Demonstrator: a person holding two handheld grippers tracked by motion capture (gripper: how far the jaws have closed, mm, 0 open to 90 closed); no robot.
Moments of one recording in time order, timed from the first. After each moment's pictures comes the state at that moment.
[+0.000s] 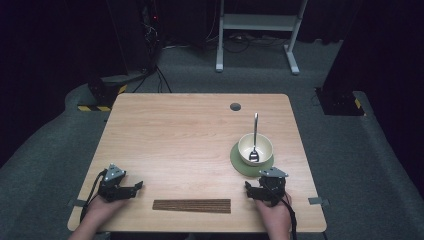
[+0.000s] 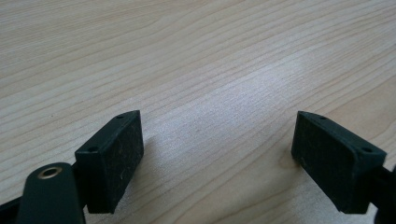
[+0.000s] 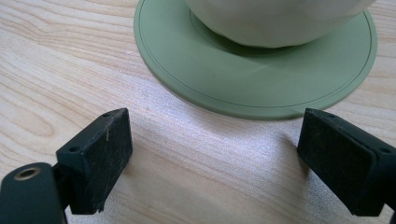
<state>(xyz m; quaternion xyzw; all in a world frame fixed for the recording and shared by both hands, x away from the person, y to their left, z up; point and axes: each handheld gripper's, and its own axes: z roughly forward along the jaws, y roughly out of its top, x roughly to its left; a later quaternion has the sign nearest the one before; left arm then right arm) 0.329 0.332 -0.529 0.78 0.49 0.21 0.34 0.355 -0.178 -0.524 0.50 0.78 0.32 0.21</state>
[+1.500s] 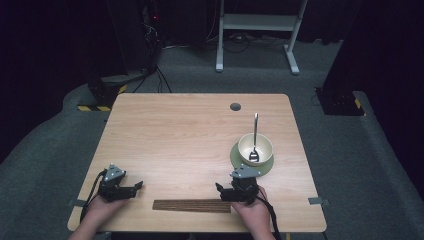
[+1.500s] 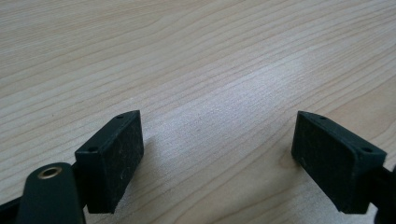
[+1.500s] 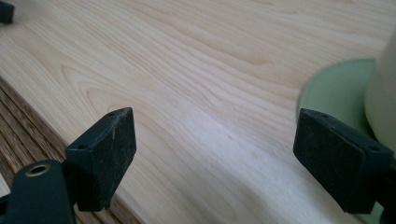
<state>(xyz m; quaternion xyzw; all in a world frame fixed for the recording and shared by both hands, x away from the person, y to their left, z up) 0.329 0.332 -0.529 0.78 0.49 0.21 0.34 0.346 -0.097 -0.494 0.37 0.82 0.40 0.17</state>
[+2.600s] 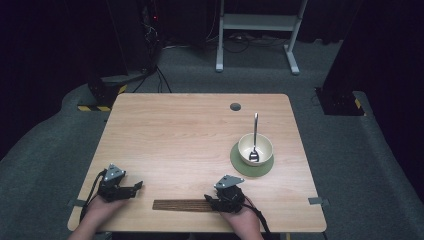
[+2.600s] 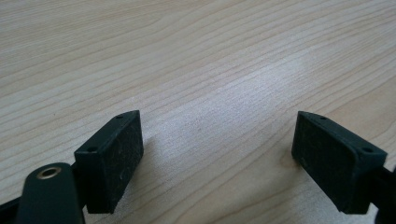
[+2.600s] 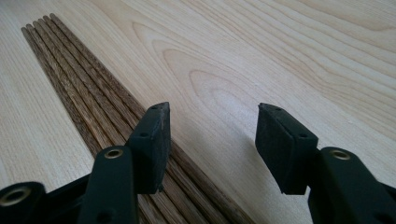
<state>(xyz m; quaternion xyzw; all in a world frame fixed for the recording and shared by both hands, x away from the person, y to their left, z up) 0.329 0.333 -0.529 0.78 0.49 0.21 0.34 0.325 -0.066 -0.514 0.33 0.86 0.37 0.10</state>
